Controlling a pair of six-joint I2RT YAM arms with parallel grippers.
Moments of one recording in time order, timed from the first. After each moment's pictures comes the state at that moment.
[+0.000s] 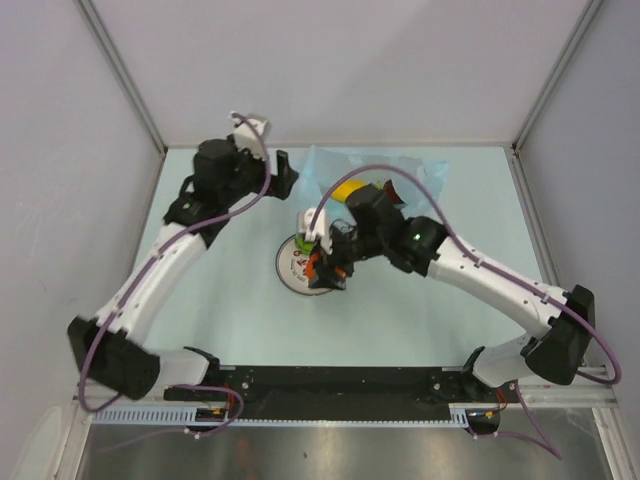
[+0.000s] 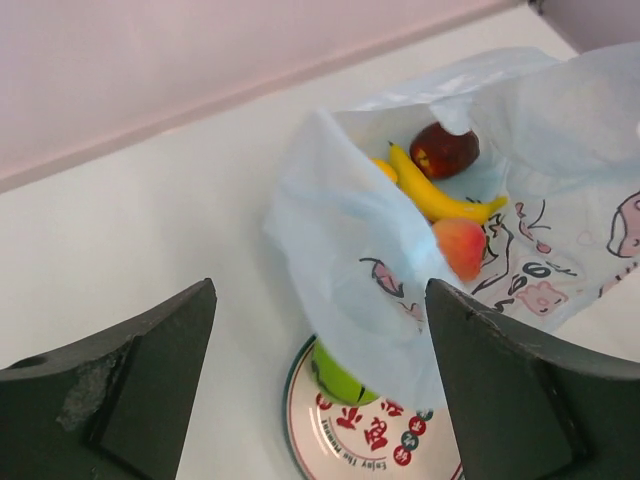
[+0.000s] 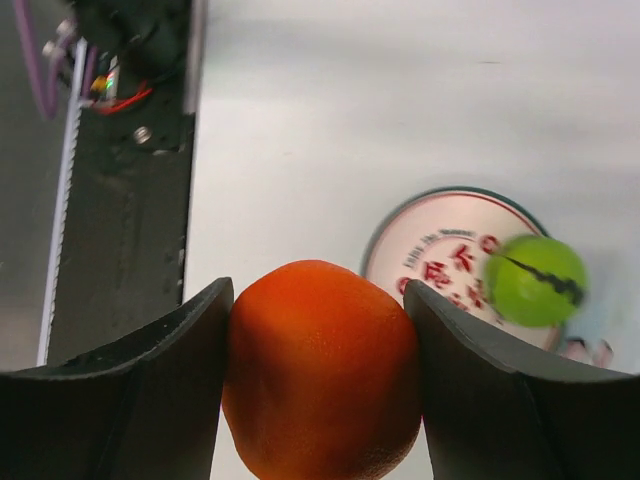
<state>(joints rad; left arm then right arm) -0.40 1.36 1.31 -0.25 0.15 -0.04 0.86 1.41 1.38 -0.54 -0.56 -0.39</state>
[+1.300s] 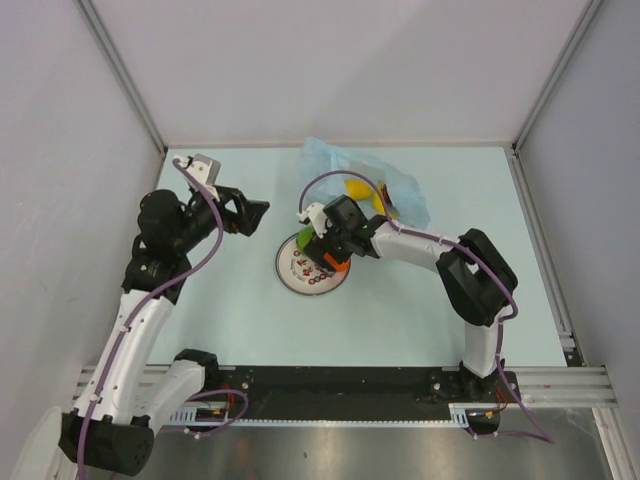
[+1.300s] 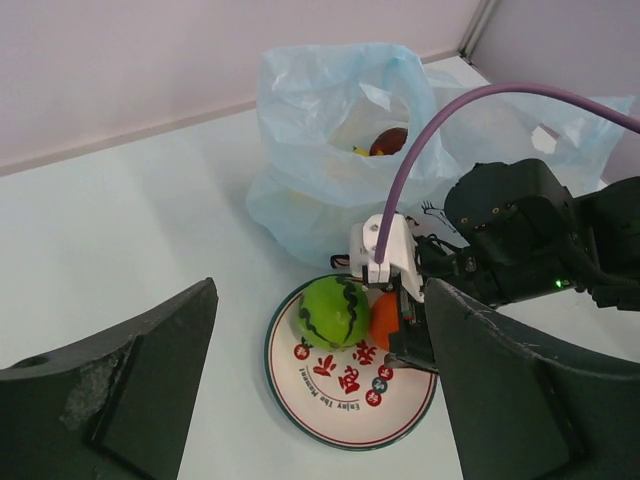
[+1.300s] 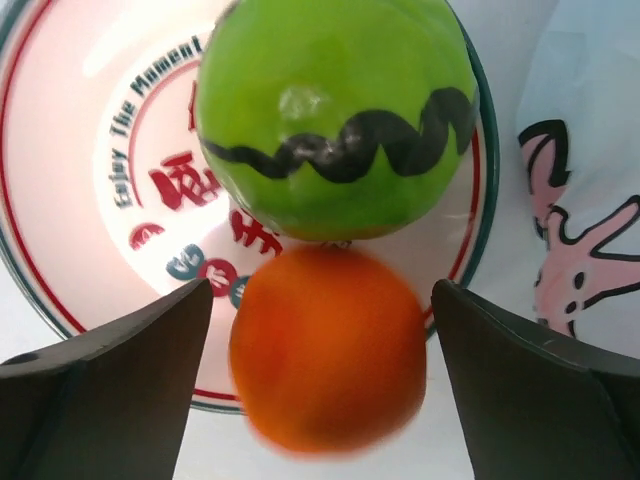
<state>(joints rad) -0.17 0.88 0.97 -0.22 0.41 -0.11 0.77 1.90 1.31 -0.30 -0.12 -0.19</state>
